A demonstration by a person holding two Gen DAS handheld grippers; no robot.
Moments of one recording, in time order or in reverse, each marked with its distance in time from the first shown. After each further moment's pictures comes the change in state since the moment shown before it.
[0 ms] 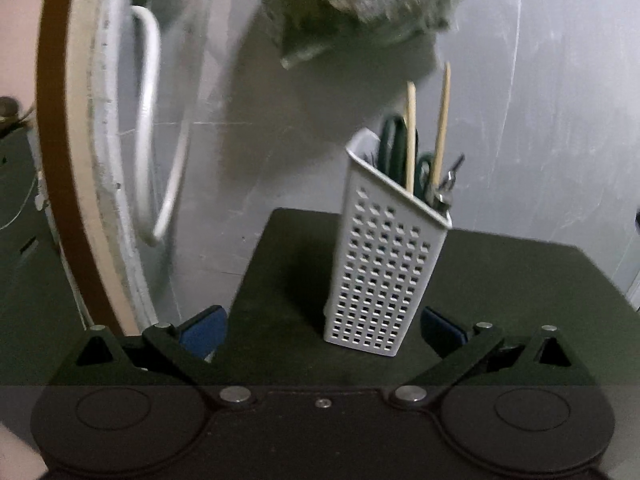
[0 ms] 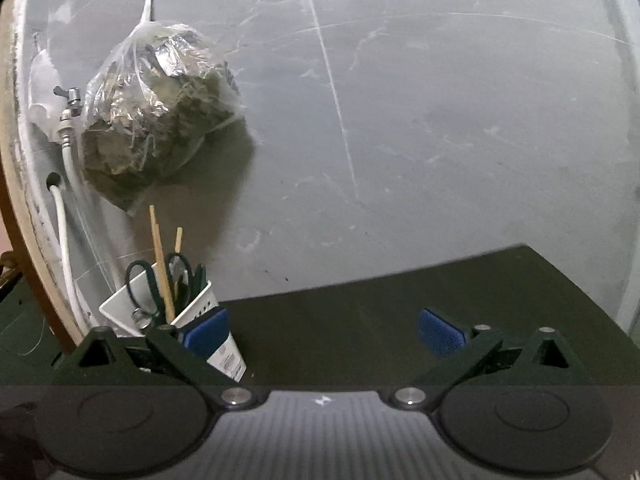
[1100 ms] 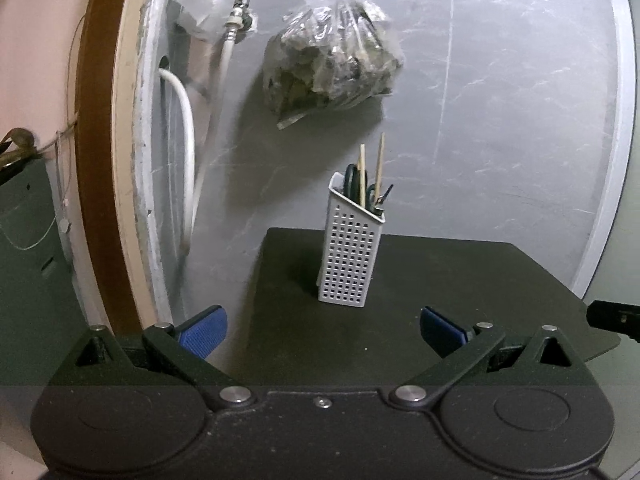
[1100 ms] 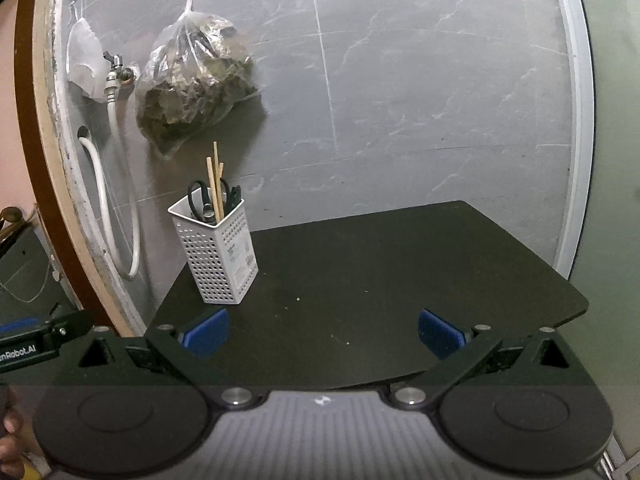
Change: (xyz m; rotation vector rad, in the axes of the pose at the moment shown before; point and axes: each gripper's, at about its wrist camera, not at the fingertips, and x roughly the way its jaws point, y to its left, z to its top) left arm -0.171 0.027 -0.043 0.072 -0.096 -0.102; right arm -0.175 0.062 -0.085 -0.038 0.051 -0.133
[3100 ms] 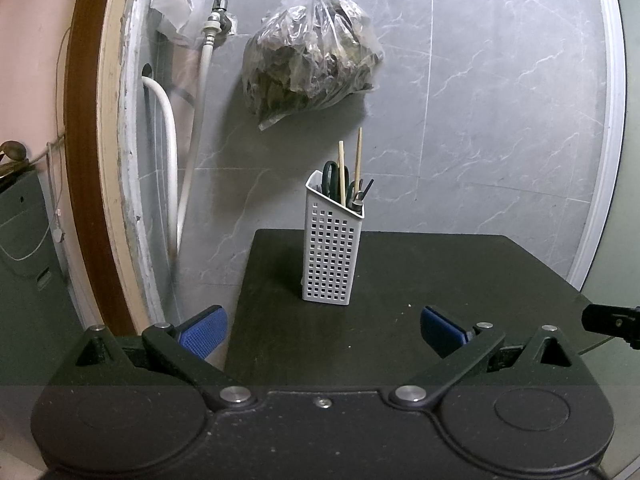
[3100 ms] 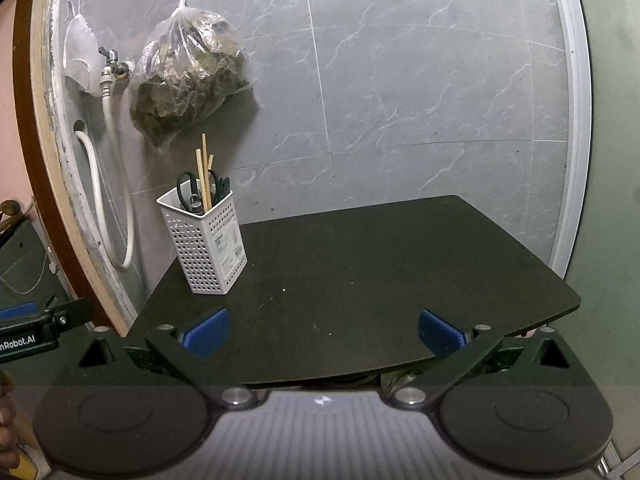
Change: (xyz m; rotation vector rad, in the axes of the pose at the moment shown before) left arm -0.002 -0.019 -0.004 0.037 -0.002 -0.008; right arm -0.001 -0.018 -0.007 -0.004 0.017 -0.002
